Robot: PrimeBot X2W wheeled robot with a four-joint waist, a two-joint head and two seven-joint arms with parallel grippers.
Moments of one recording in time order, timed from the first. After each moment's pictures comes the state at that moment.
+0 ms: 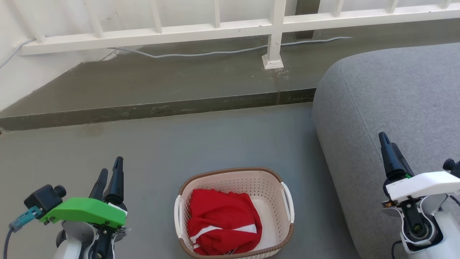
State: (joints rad) left arm -0.11 0.13 -0.17 0.25 -1.05 -0.04 -0.08; right arm -0.06 -0.17 0.07 0.23 1.01 0.07 -0.06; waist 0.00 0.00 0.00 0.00
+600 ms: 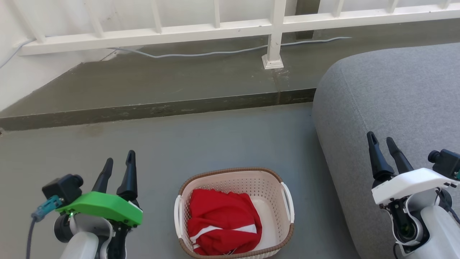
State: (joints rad) left arm -0.13 0.13 -0.24 0.22 -0.82 0.01 -0.13; right arm -0.08 -0.21 0.16 0.23 0.75 0.02 -0.12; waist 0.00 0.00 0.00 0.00
